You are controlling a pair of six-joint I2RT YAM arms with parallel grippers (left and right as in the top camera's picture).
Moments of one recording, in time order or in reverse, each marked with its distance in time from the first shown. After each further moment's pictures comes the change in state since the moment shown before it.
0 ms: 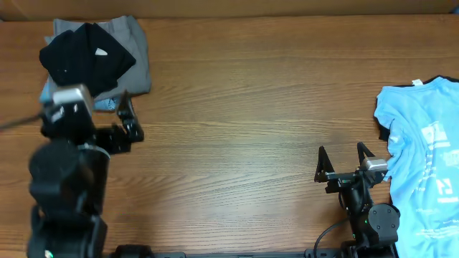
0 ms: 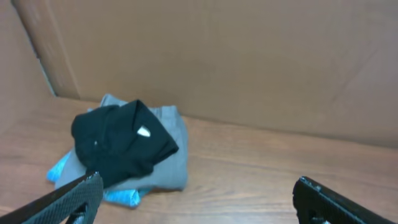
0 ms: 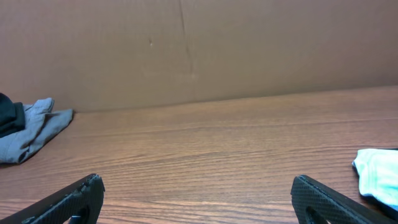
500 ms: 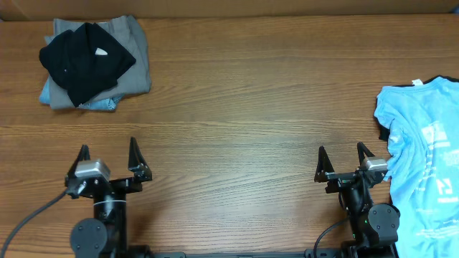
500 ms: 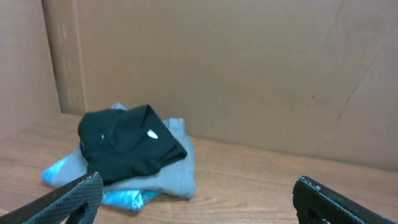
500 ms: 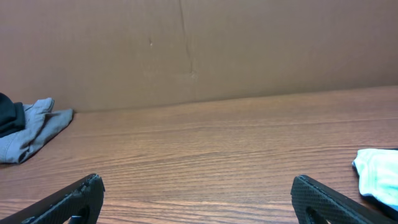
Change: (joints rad) left arm 0.047 -0.592 -0.695 0.373 0.006 0.014; right arm 0.000 0.000 0.000 0.000 0.000 0.000
